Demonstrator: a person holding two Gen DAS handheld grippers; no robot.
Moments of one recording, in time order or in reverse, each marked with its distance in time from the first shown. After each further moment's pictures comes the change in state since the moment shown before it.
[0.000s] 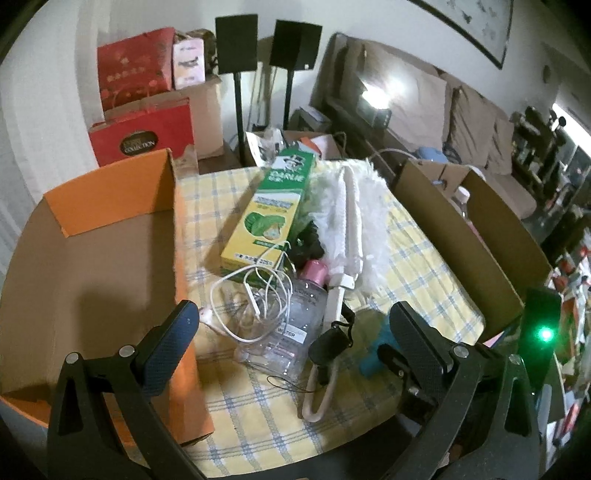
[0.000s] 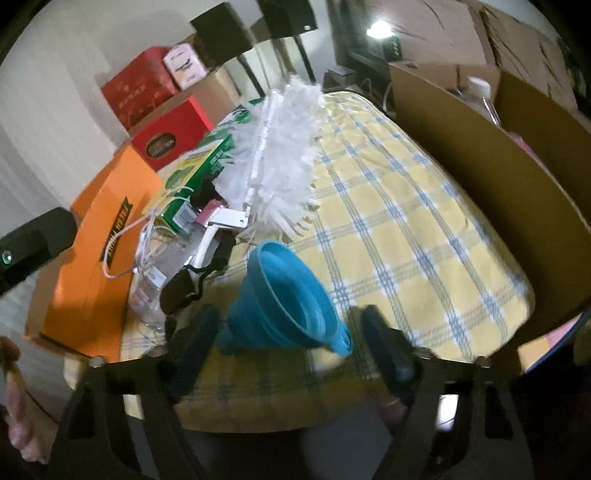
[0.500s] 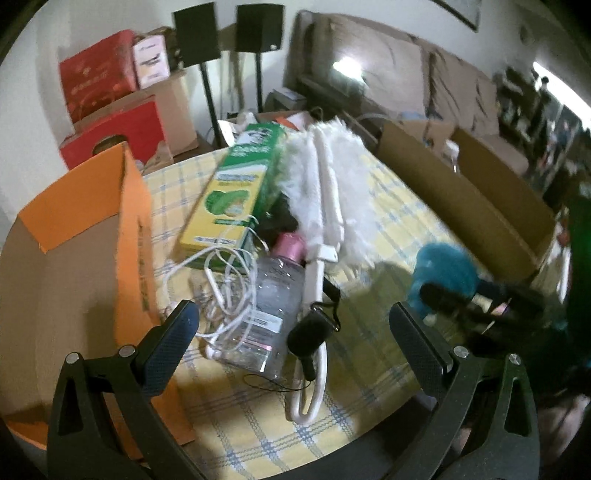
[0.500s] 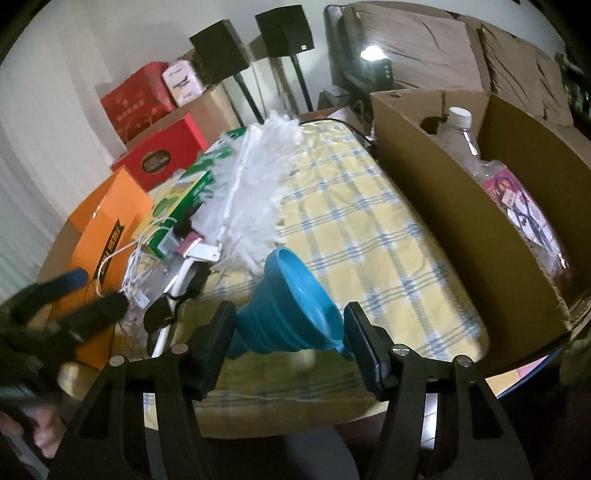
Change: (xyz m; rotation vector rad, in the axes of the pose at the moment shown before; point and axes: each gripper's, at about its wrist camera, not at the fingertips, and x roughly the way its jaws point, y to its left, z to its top) left arm 0.032 -0.029 -0.019 0.150 0.053 0.000; right arm -0.022 -0.030 0.016 -0.008 -0.066 -0.031
